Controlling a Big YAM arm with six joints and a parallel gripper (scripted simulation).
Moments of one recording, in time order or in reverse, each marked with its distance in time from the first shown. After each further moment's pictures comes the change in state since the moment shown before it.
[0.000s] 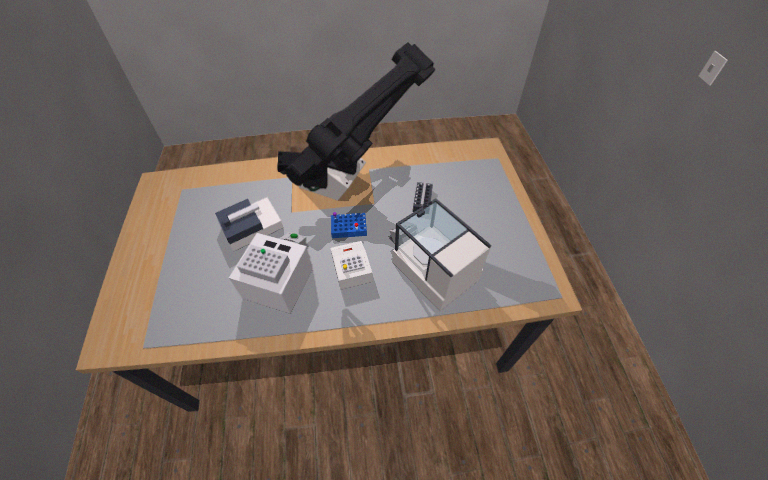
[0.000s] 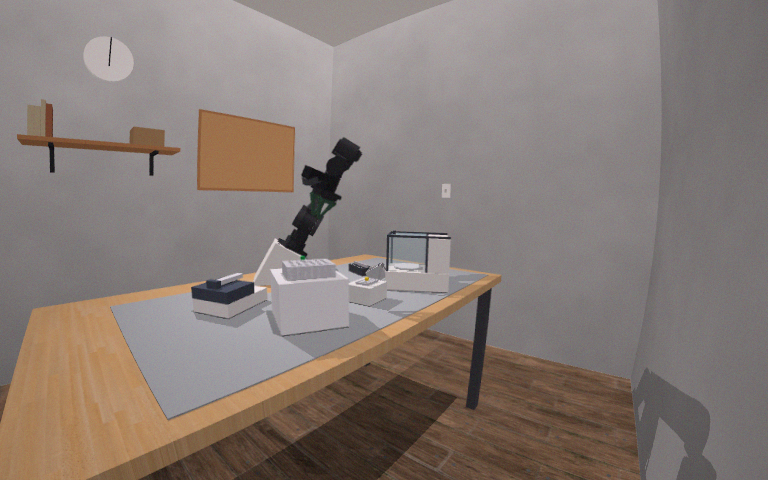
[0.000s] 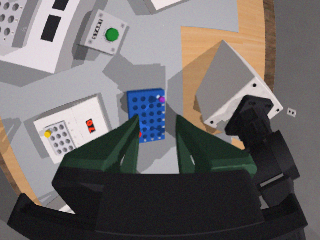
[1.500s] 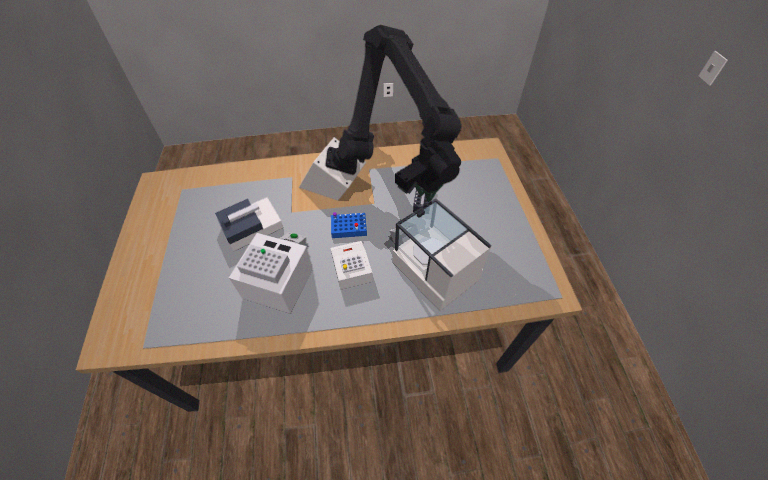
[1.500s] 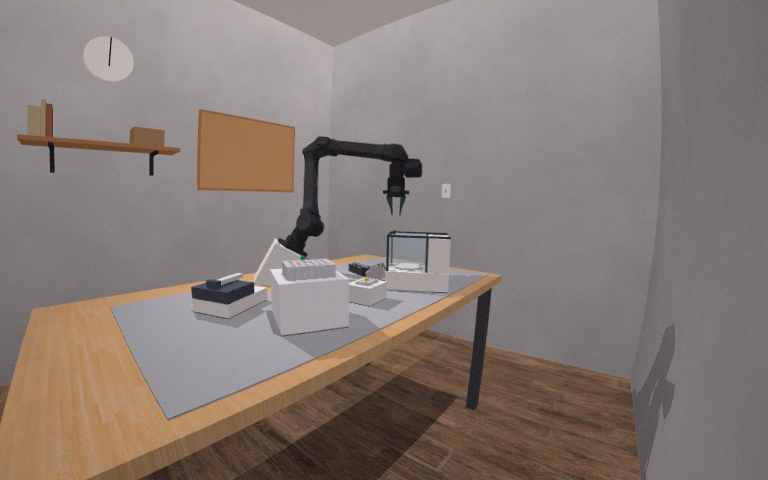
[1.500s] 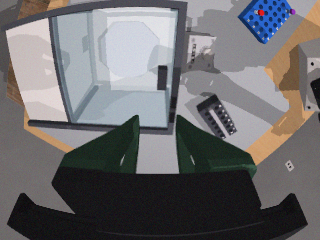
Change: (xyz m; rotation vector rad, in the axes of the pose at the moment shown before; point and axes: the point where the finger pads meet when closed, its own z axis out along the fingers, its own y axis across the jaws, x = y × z) arm 0.318 0.071 -0.107 -0.375 0.151 -0.604
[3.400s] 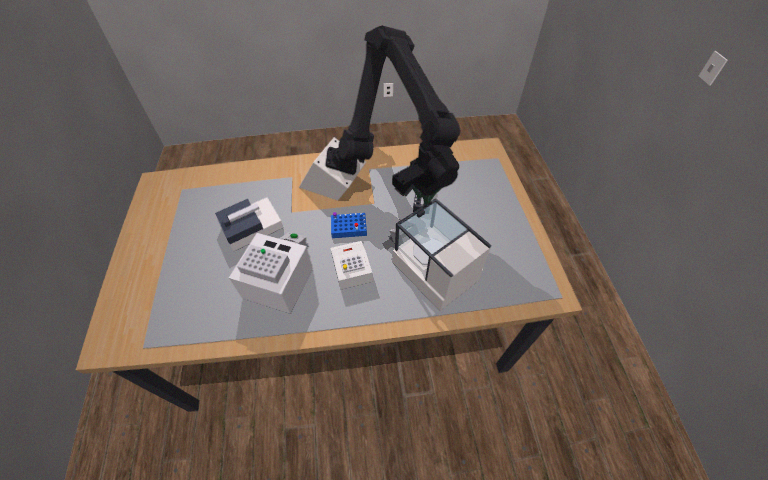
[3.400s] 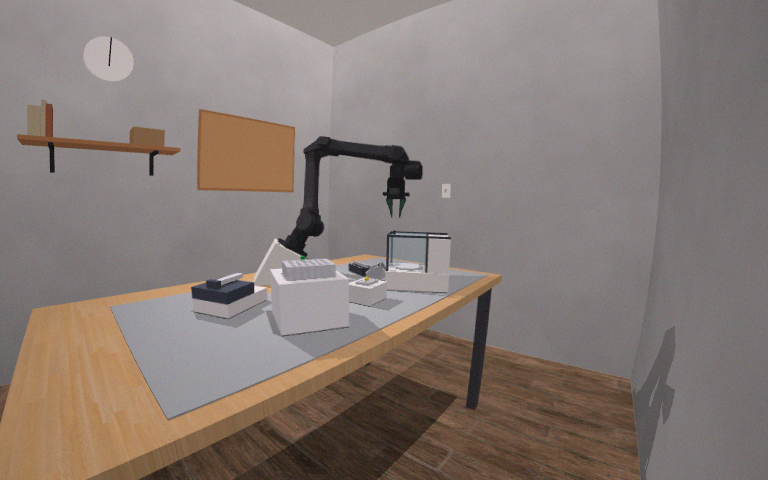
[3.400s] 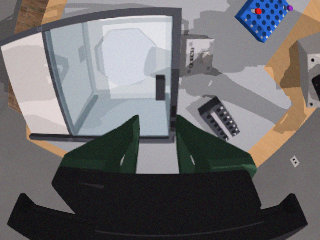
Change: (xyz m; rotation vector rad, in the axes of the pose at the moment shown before) arm -0.008 -0.001 0.008 0.015 -0.010 0.052
